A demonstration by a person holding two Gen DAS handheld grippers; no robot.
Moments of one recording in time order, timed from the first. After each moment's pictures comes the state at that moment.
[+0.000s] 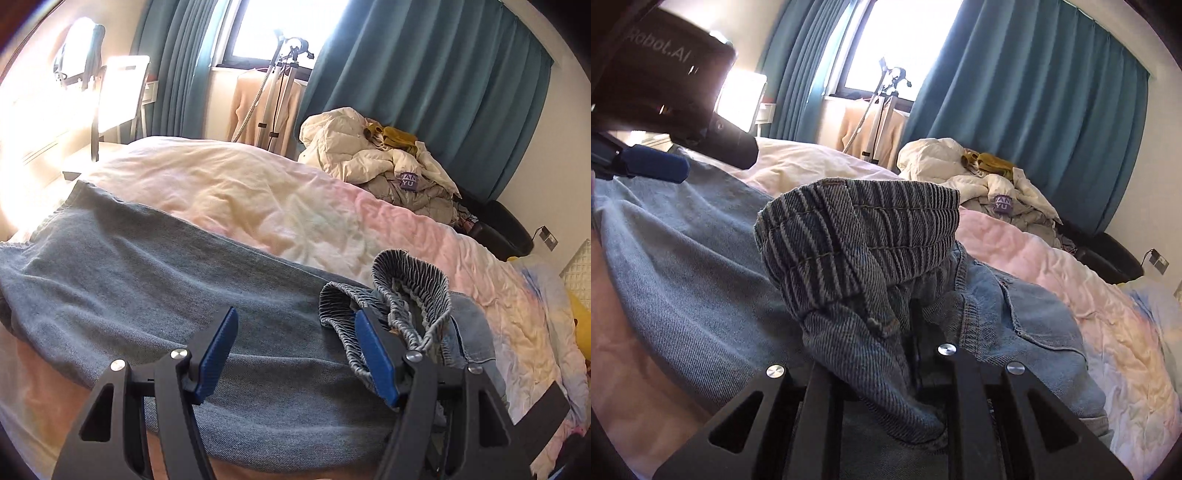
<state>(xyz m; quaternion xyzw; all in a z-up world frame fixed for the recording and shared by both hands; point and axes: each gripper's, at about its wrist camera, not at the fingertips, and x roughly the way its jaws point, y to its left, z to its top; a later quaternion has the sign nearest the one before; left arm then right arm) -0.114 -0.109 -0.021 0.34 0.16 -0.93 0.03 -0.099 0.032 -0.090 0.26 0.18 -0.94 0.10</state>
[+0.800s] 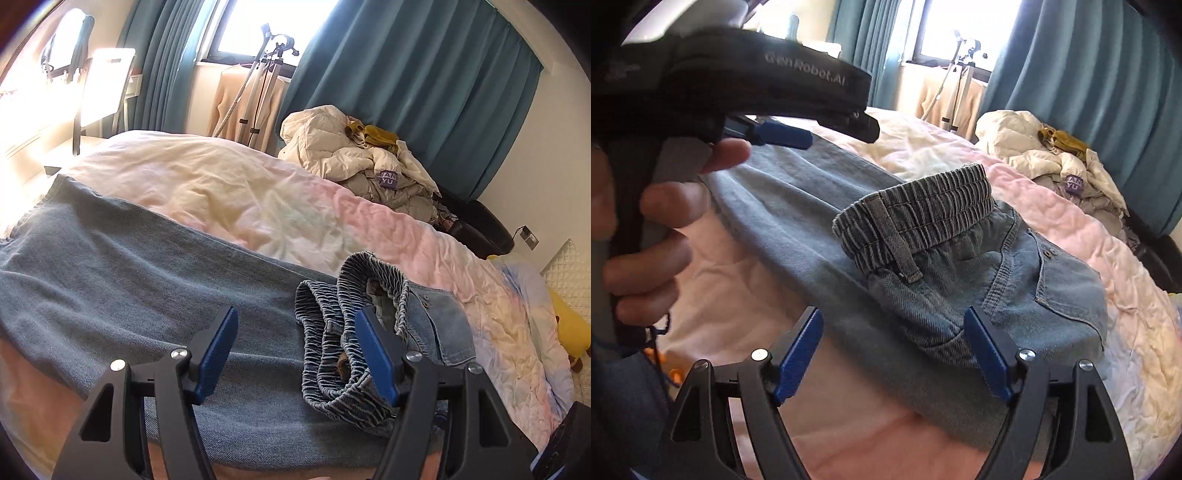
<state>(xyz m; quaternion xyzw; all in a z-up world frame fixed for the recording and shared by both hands) -0.115 -0.111 -0.027 0.35 0.19 -0.92 -0.01 -0.050 0.055 -0.057 0.35 0.18 -0.88 0.26</state>
